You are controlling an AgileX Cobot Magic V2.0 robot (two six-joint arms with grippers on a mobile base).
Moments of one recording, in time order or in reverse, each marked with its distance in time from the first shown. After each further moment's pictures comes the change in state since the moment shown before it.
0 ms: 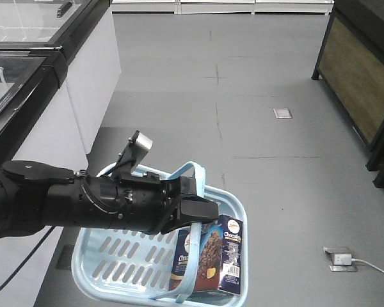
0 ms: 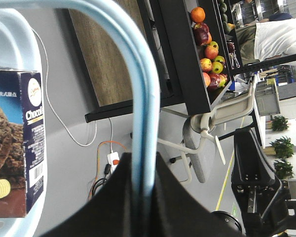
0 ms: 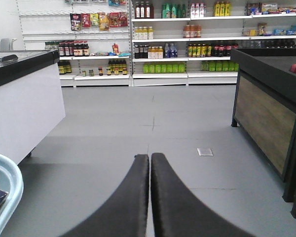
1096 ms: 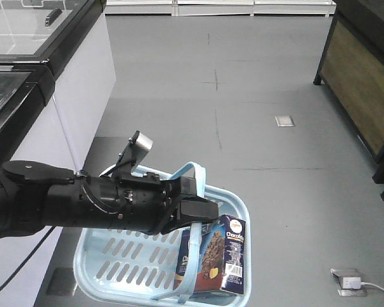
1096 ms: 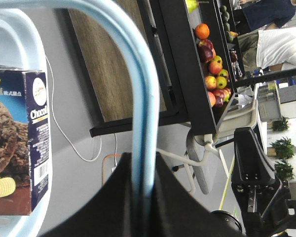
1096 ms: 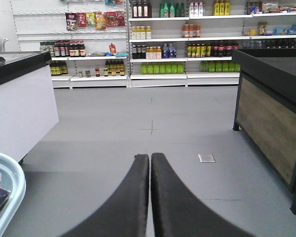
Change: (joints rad) left arm 0.000 0.000 0.000 0.002 0.000 0.001; right arm 0.000 0.000 0.000 0.000 0.000 0.000
